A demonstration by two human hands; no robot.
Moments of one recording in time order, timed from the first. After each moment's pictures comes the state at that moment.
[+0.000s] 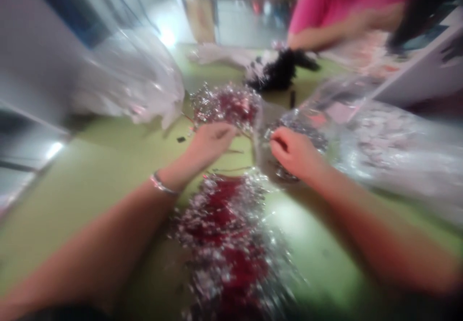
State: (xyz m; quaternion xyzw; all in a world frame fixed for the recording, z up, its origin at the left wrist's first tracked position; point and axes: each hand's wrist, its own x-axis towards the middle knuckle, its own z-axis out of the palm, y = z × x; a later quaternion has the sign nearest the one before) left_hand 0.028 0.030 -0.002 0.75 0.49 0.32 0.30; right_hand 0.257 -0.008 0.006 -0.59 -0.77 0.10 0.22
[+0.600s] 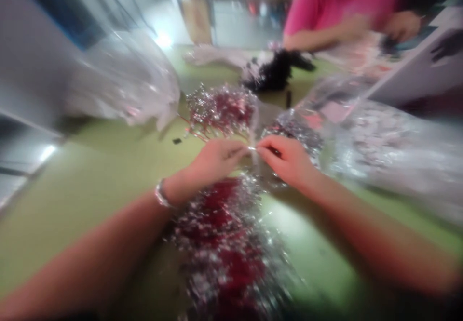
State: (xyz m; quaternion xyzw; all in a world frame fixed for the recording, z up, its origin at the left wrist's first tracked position) left_hand 0.040 0.010 -0.003 0.85 0.39 0.26 0.26; right_hand 0.241 -0.022 0.010 -0.52 -0.76 0.22 0.32
